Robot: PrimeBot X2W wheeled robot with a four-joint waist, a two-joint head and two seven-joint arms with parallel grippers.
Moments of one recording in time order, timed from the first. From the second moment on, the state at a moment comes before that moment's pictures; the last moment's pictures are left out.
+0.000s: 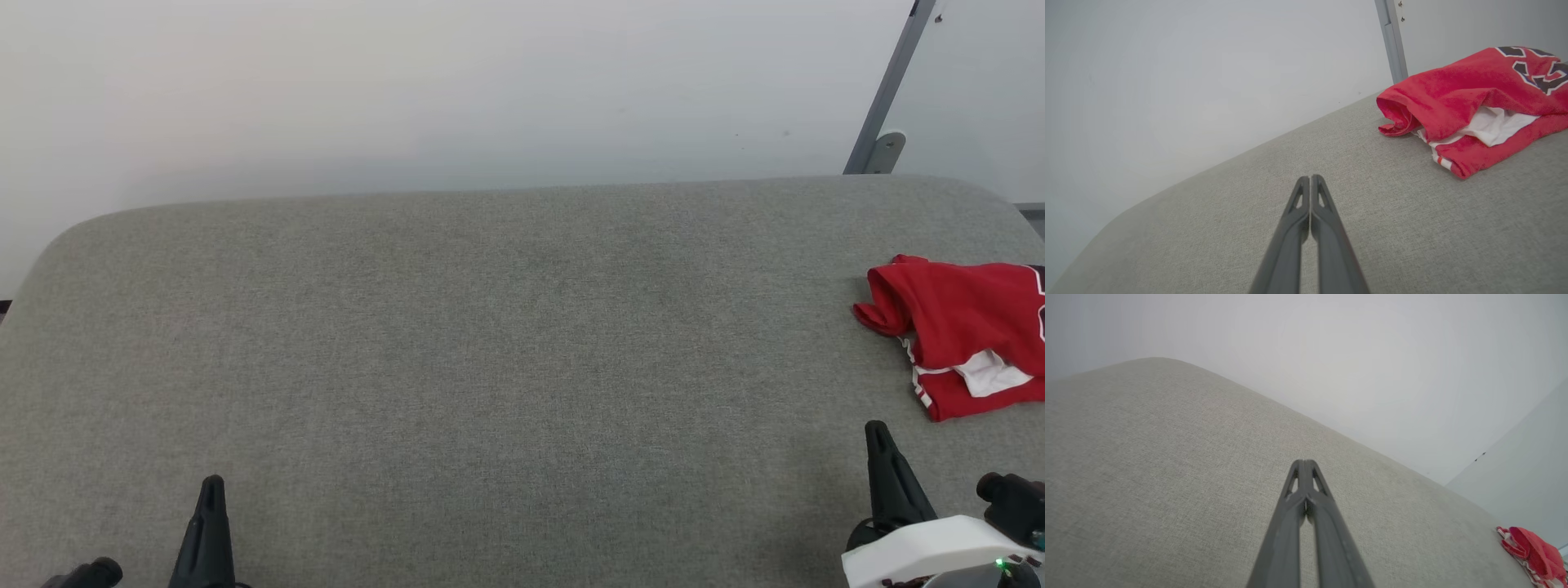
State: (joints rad) left arm 0.17 0.10 0.09 0.09 -0.60 -0.13 -0.18; right arm 0.01 -0.10 -0.07 0.28 0.55 0.13 -0.17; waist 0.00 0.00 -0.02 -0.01
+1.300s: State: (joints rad) left arm 0.04 0.09 0.09 0.16 -1.09 -0.13 -0.05; right arm -0.04 -0.08 -0.09 0.26 1.06 0.13 -0.03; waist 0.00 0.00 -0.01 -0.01
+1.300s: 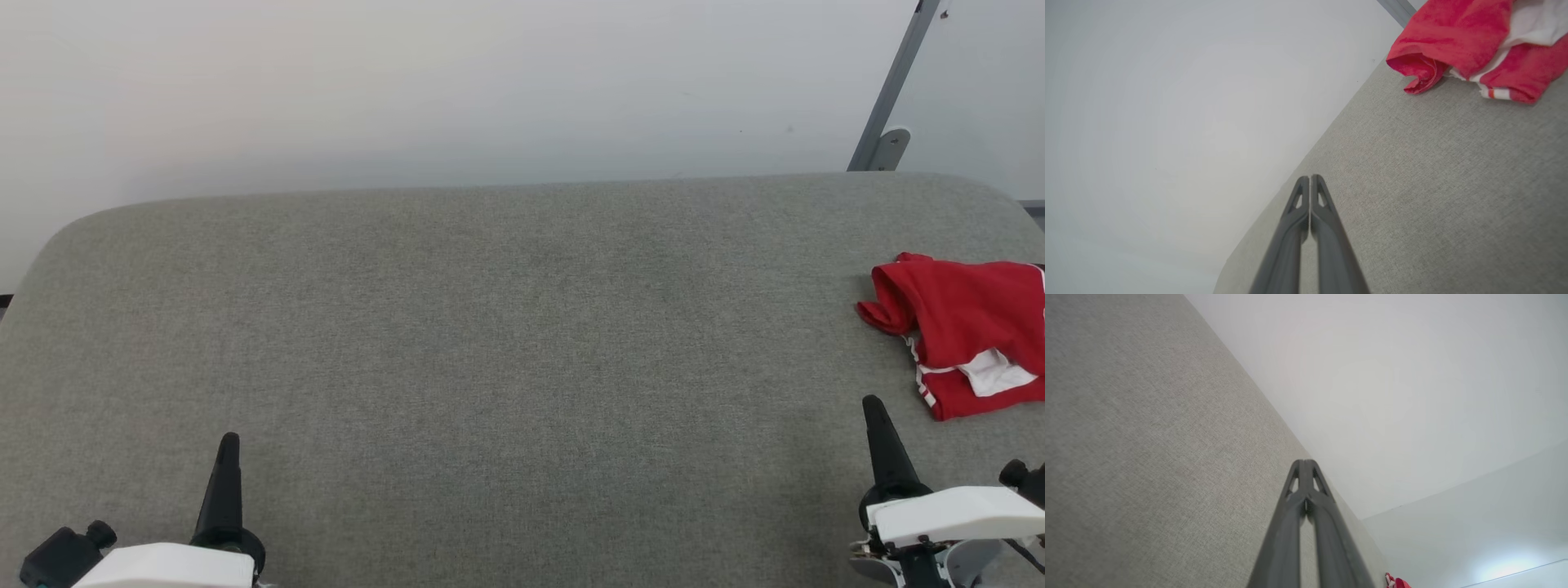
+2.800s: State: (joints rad) left arm -0.06 0.07 0.09 0.22 -1.47 -0.13 0.06; right arm -0.09 -0.06 -0.11 0.25 1.45 0.13 0.07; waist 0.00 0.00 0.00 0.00
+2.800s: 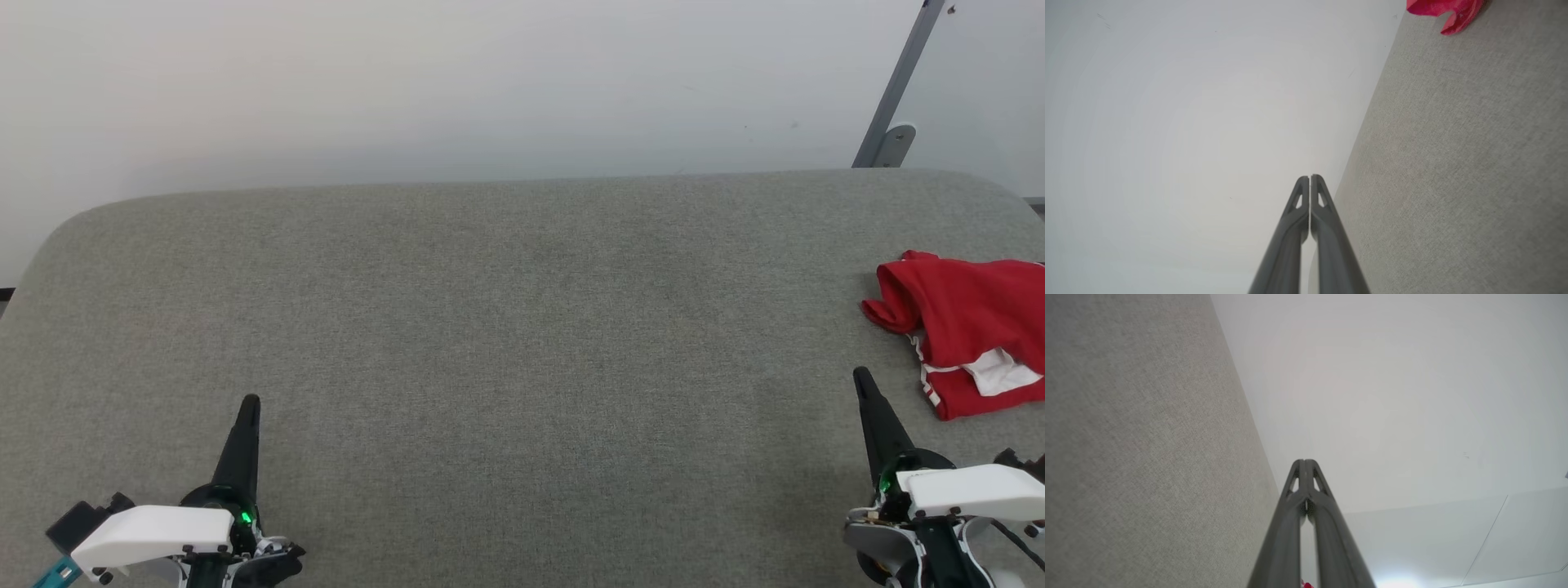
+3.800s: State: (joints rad) left arm -0.10 0.06 0.10 0.25 -1.62 -0.13 0.10; right arm -0.11 -0.05 -0.11 0.25 1.61 0.13 0.11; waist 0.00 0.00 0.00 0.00
